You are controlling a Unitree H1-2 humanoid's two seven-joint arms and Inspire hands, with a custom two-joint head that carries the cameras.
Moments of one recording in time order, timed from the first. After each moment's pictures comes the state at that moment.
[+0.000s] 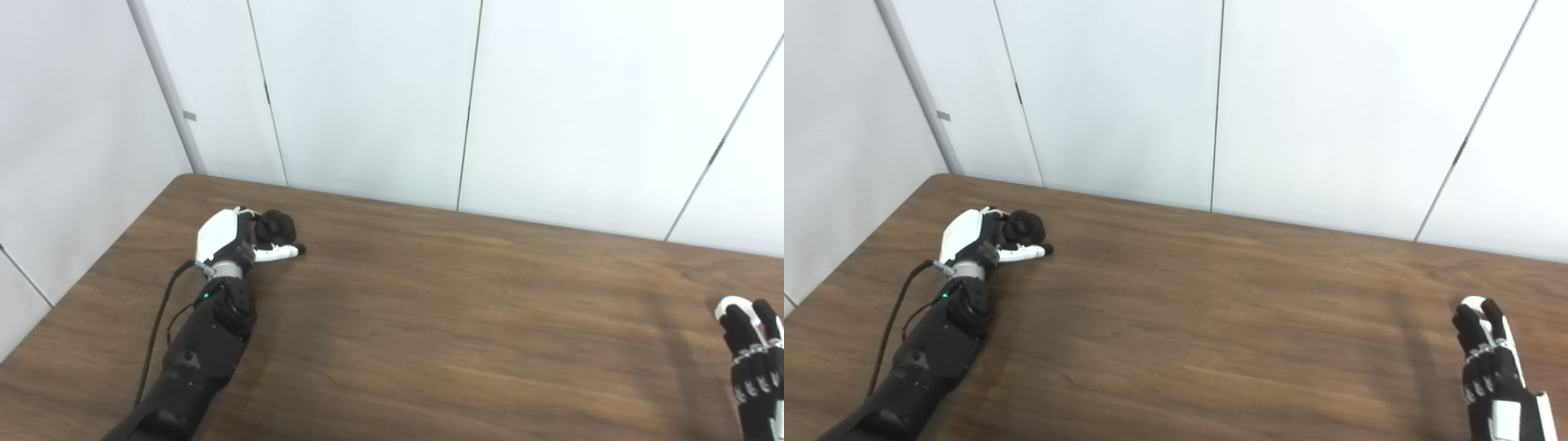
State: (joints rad) left arm -0.50 0.43 -0.04 0.61 0.51 0.29 0.30; right arm 0.07 -0.17 -0.16 -0.03 0.25 -0.32 0.16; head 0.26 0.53
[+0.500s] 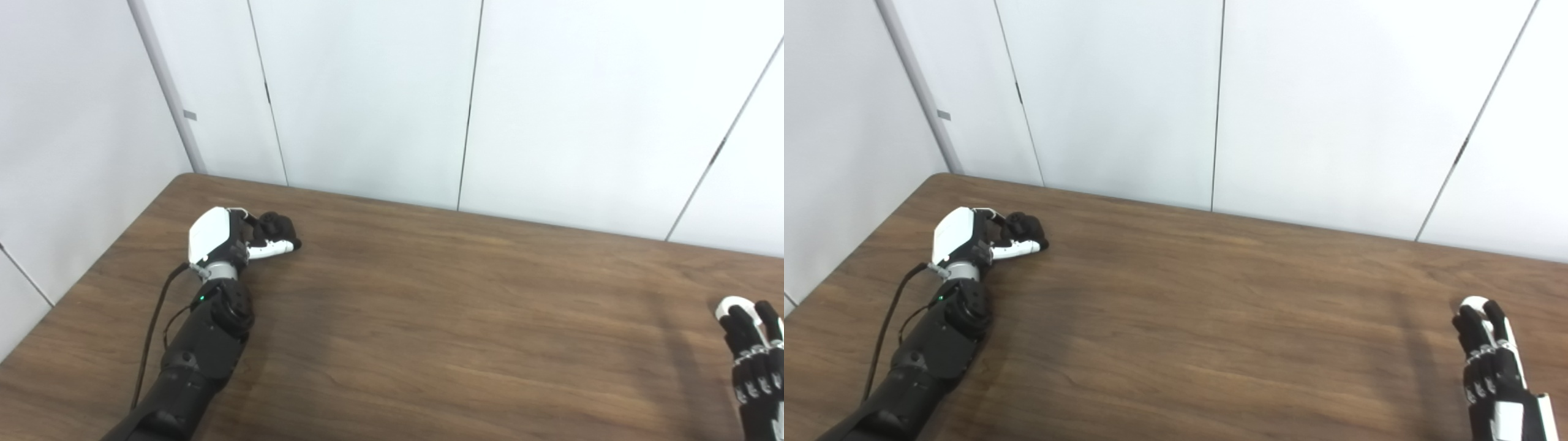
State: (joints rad) left arm -0.50 0.43 -0.03 0.63 0.51 0.26 0.38; right arm 0.07 -0.17 -0.16 -0.03 0.25 -0.32 0.16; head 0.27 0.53
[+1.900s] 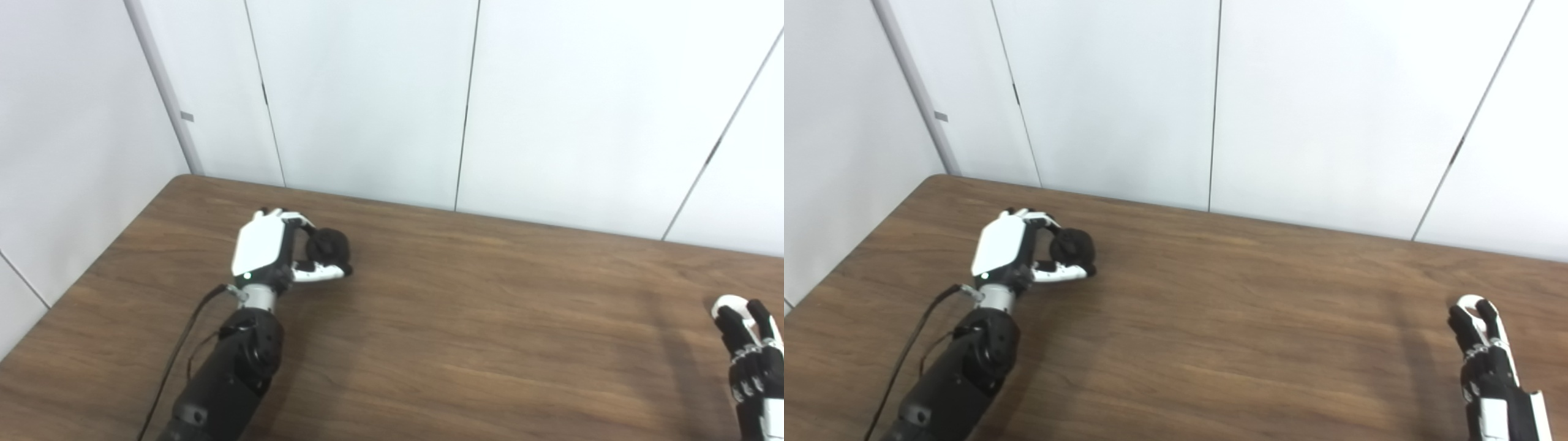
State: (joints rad) left arm -0.31 0.37 -0.18 0.19 0.67 0.26 0.31; right arm 0.06 -0.16 -0.16 -0.04 0.18 -0.32 0.12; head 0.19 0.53
